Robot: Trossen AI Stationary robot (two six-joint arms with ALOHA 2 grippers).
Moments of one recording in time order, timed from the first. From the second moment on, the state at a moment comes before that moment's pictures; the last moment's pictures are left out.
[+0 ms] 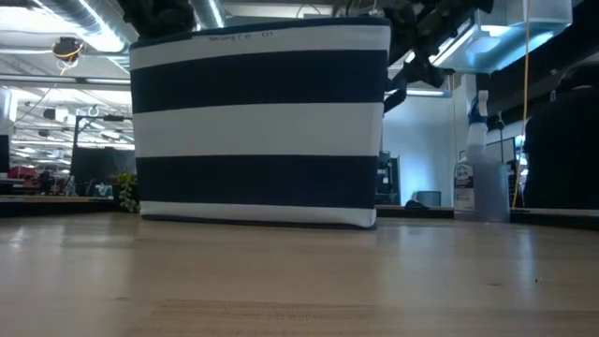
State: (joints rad) left arm 0.80 1.11 1.26 -1.01 0.08 0.00; right arm -0.51 1.27 1.23 -0.71 -0.22 0.42
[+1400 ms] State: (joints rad) left arm 0.77 1.25 1.36 -0.69 -0.06 0.04; right arm -0.51 1.32 1.52 -0.74 -0.03 0.09
